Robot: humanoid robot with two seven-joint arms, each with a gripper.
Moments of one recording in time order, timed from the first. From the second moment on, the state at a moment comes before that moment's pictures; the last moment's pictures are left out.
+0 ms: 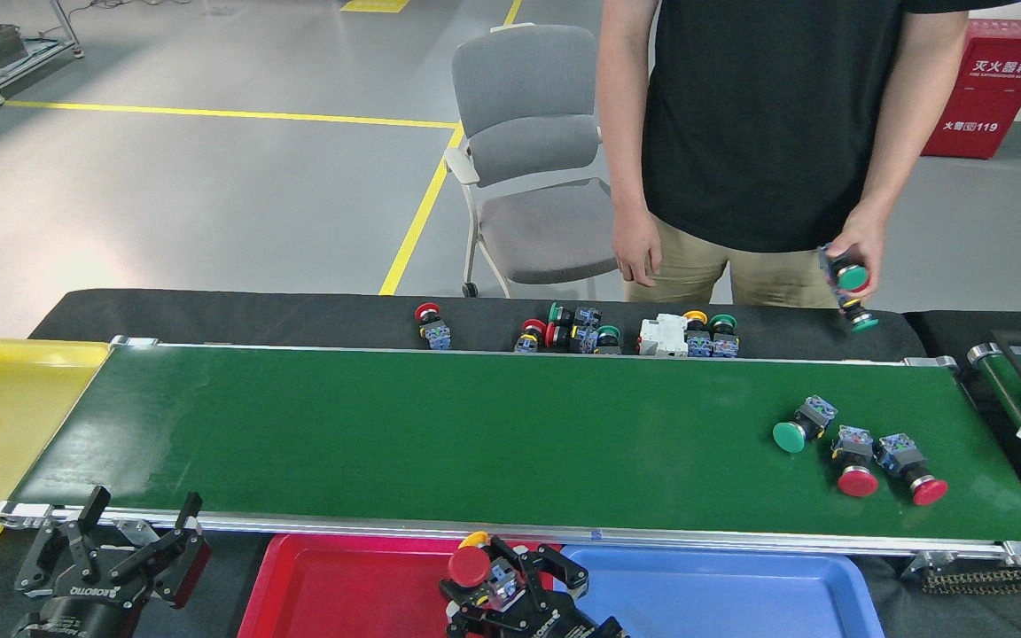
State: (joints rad) left arm 0.12 0.15 0.34 -1.60 -1.49 -0.38 0.04; right arm -0.06 0.01 0.68 -1.55 1.31 -0.07 0.15
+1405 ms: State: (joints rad) left arm 0.19 0.15 0.45 -1.60 -1.49 -0.43 0.03; right arm 0.21 -0.10 0.13 -1.75 1.23 0.12 -0.03
